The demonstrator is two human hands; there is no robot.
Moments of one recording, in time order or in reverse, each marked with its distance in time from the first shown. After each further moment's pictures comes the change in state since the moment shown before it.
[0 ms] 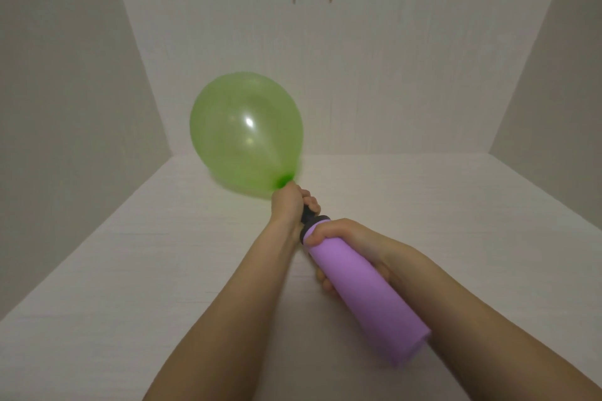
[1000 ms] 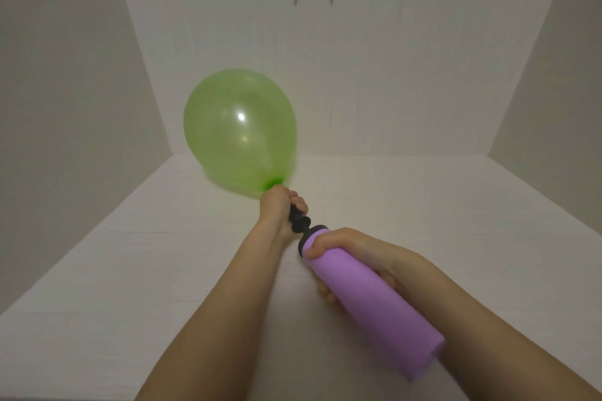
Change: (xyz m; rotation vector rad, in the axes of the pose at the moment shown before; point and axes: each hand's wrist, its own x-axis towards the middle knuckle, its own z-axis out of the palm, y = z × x) left_hand 0.008 0.007 -0.016 -0.113 0.013 -0.049; right_hand -0.002 0.006 -0.002 -0.071 -0.009 0.036
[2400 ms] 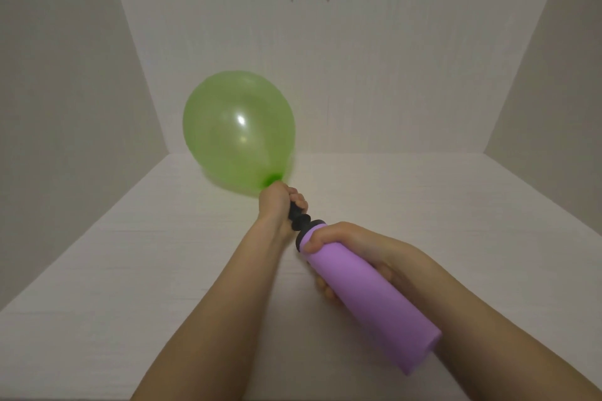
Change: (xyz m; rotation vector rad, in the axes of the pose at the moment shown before) left_hand -0.003 0.003 0.003 -0.006 -0.011 0.016; right_hand -0.005 -0.004 -0.001 0.014 -0.044 0.004
